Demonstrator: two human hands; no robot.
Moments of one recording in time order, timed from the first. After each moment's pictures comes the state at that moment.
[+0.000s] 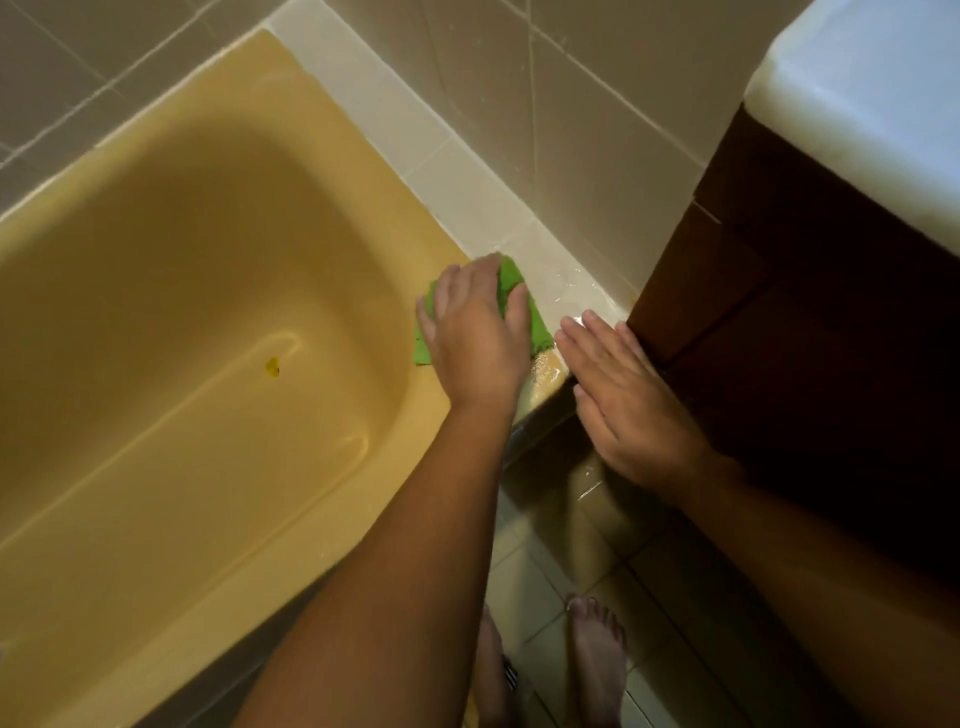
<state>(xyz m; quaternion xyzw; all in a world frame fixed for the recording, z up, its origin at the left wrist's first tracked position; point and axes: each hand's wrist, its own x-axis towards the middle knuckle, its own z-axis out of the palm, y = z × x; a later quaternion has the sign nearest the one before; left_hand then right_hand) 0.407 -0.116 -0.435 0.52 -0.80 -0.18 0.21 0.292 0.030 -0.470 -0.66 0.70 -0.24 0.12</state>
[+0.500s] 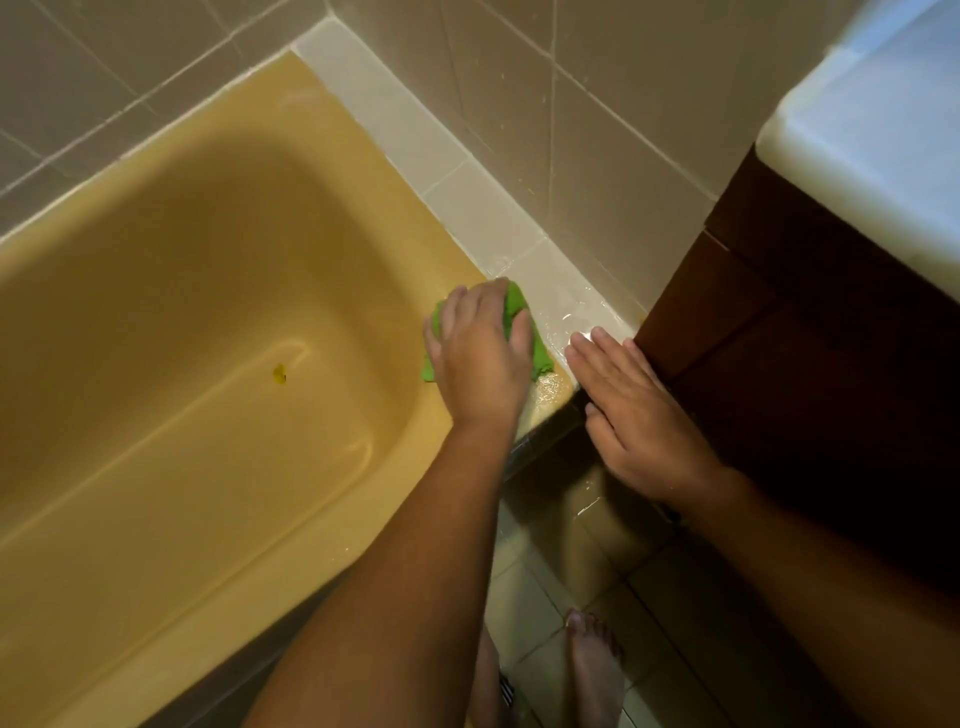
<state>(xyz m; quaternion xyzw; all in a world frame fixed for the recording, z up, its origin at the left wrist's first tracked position) 0.420 -0.115 -0.434 0.52 -0.81 -0.19 0.21 0.290 0.030 -0.464 -0.65 0.70 -0.23 0.15</state>
